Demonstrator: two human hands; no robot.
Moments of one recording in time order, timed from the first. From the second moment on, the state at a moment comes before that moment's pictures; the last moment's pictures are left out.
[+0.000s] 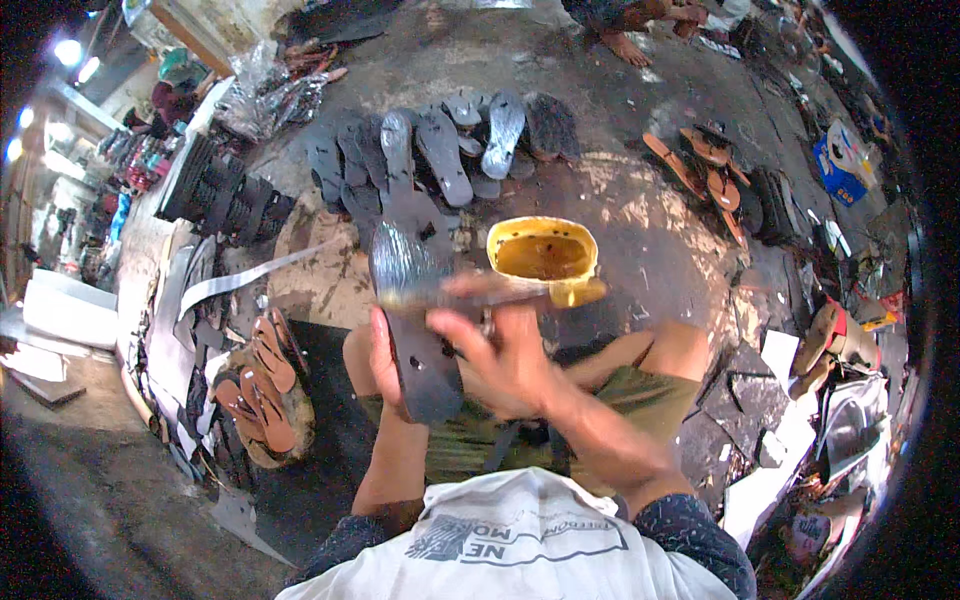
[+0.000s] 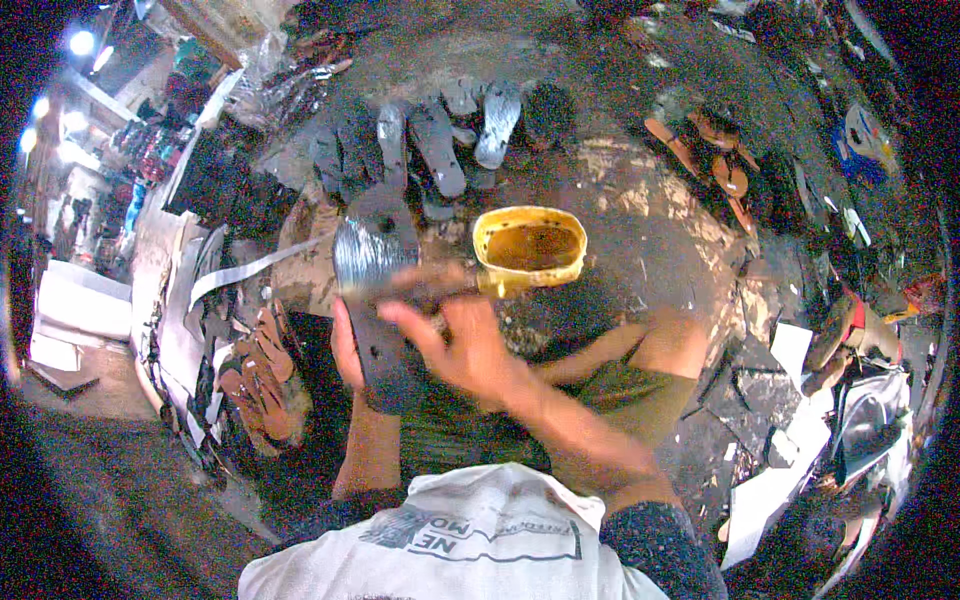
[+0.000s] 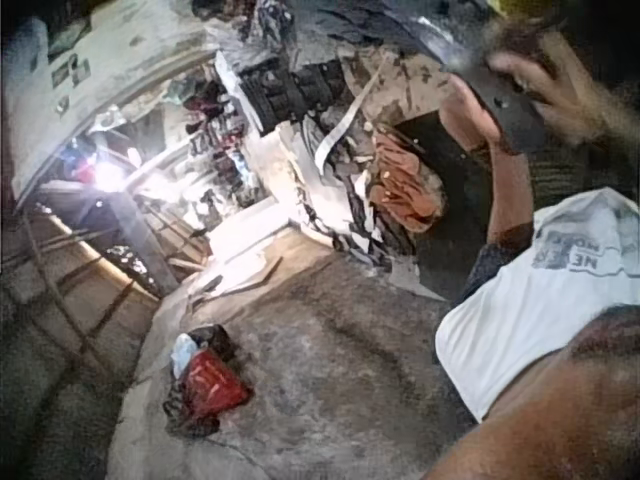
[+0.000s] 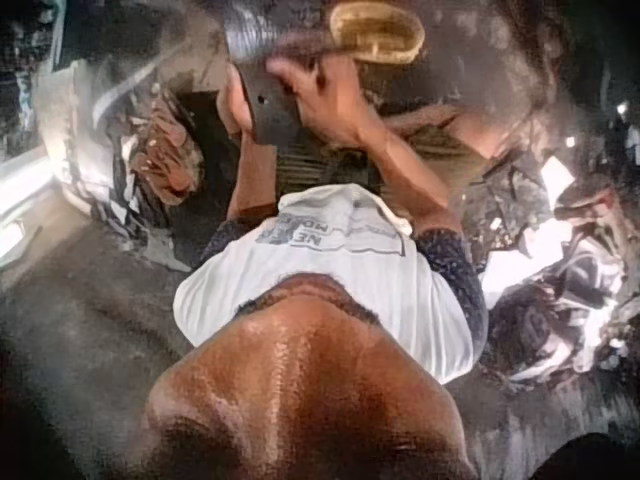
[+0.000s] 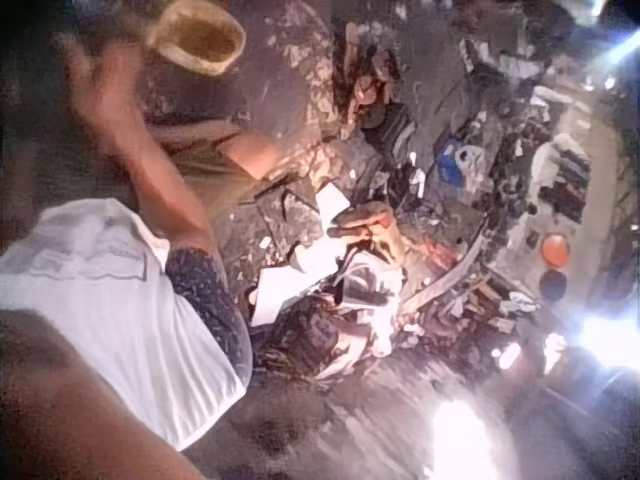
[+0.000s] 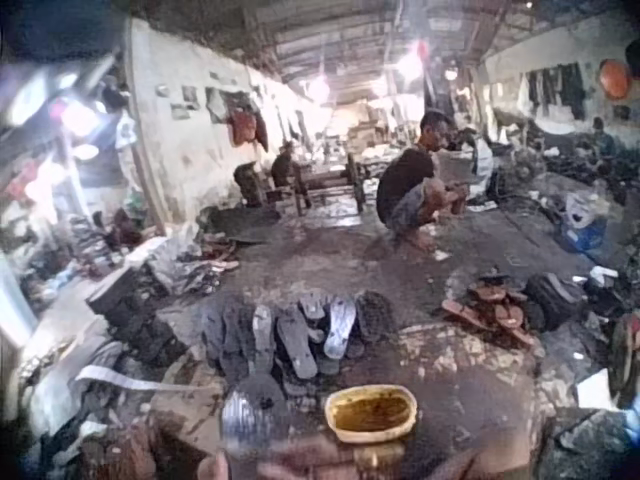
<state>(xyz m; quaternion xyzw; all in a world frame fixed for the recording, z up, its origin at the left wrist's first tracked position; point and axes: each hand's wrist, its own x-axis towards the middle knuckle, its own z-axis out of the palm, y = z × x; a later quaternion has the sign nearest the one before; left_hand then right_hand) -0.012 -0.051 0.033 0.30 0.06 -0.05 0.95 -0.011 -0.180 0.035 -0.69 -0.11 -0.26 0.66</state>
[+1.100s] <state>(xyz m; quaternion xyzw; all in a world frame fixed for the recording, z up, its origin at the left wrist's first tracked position) -0.008 -0.031 -0.005 0.26 0.04 -0.04 0.96 0.029 -0.225 0.058 -0.77 -0.20 -0.30 0.53</state>
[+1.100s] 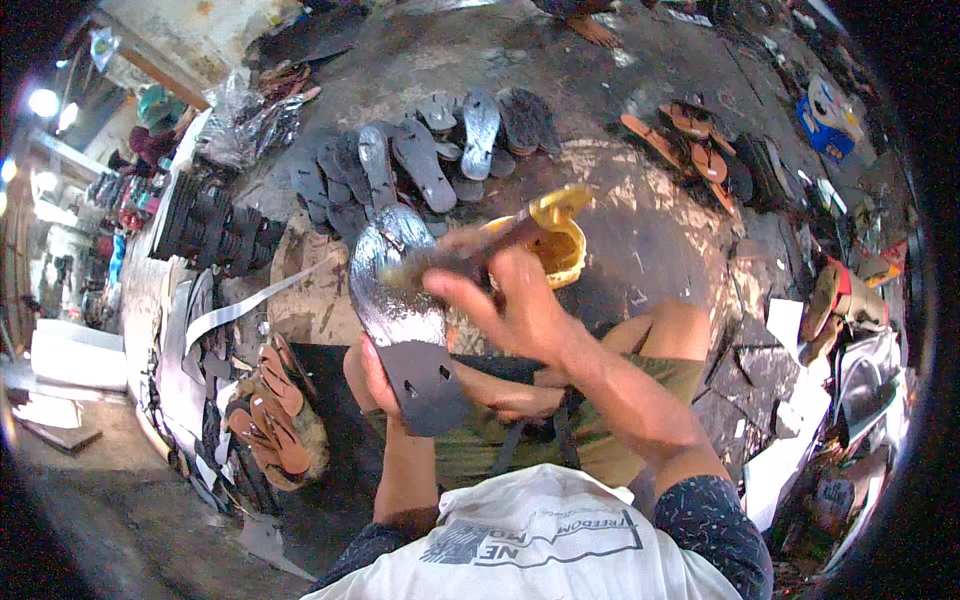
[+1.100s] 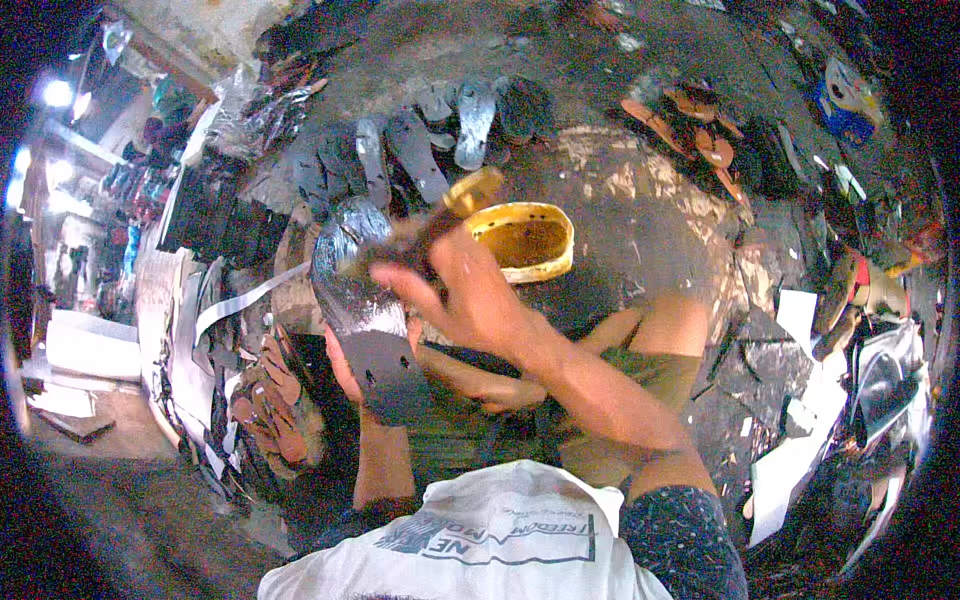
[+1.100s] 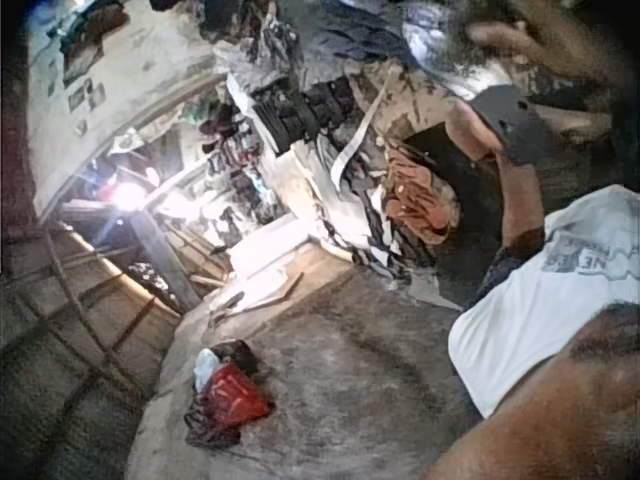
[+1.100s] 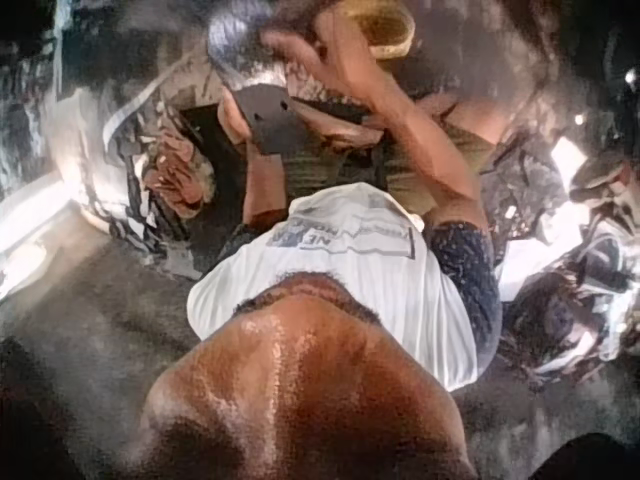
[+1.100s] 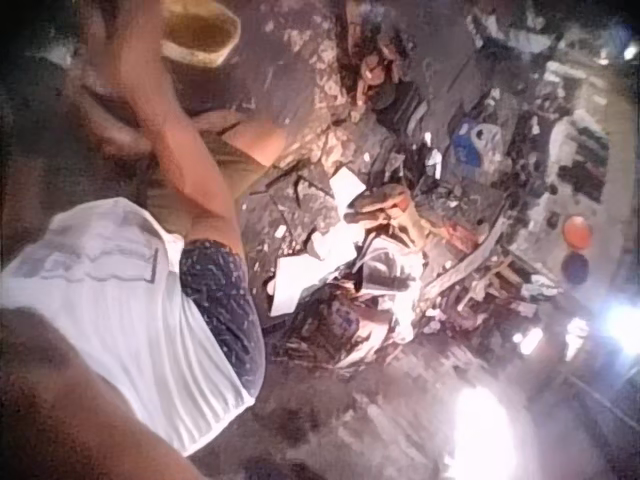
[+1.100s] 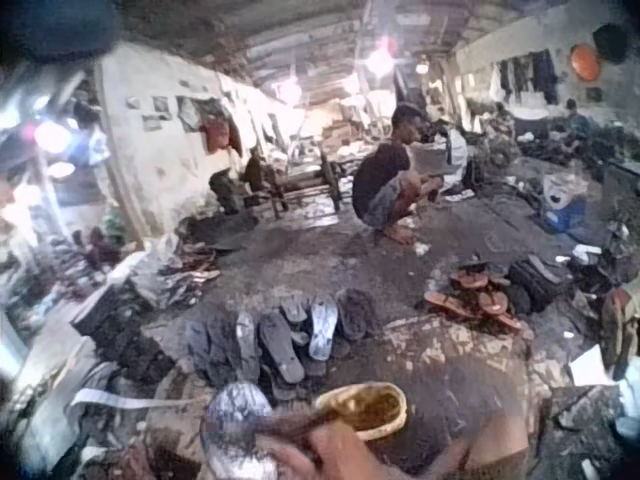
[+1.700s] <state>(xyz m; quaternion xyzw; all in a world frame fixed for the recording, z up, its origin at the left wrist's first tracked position) 0.037 -0.040 0.021 0.19 -0.06 -0.11 0.97 -0.057 -0.196 0.008 -0.68 -0.06 -0.03 0.73</state>
